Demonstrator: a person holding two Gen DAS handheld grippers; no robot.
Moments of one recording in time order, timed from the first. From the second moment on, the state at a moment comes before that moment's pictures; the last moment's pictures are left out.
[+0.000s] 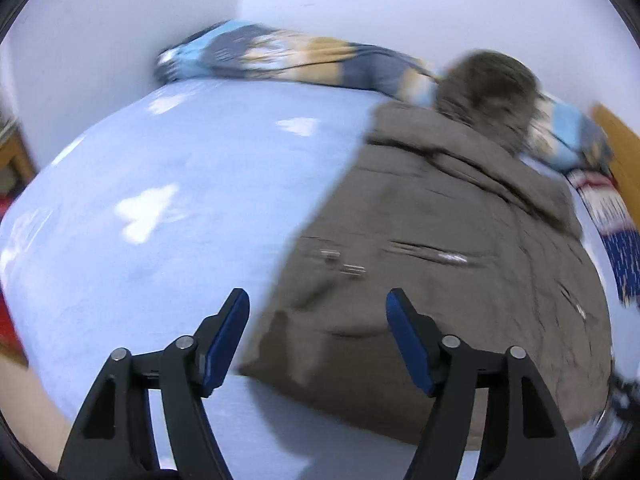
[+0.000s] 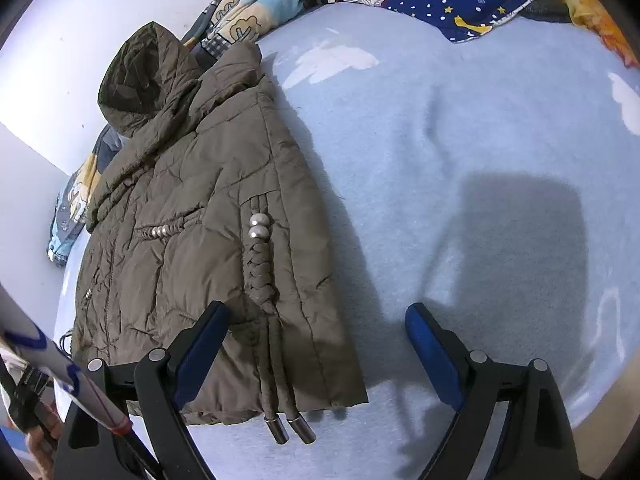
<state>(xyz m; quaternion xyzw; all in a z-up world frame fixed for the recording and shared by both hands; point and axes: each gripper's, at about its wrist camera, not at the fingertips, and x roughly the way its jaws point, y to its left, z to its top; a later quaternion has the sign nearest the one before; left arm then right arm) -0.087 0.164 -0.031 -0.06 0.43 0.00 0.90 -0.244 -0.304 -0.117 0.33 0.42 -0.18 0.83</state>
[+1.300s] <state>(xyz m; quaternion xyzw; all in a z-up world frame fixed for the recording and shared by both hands) -0.130 0.142 -0.069 -0.11 0.47 -0.11 0.87 -0.258 -0.291 -0.085 0.25 0.39 -0.19 0.87</state>
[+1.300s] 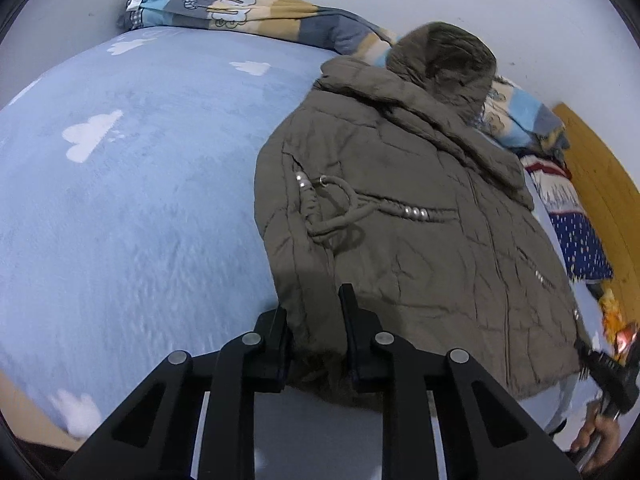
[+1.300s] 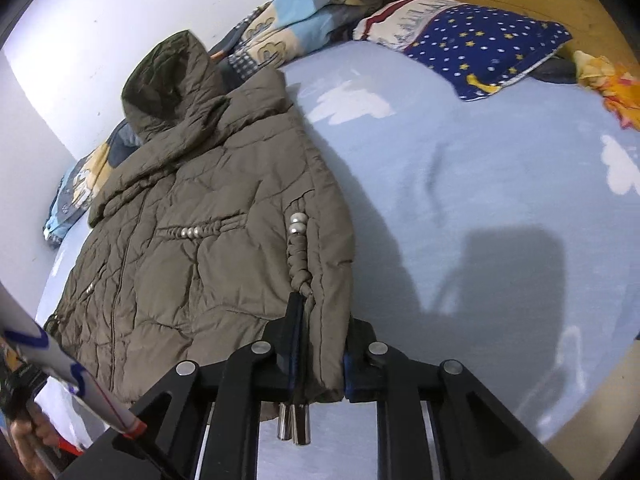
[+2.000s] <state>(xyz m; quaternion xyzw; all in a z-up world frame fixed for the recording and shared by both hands) -0.162 0.114 -0.005 0.02 0.33 -0.04 0.94 -0.272 -0.290 -0.042 0.24 0.32 -0.24 0.88</state>
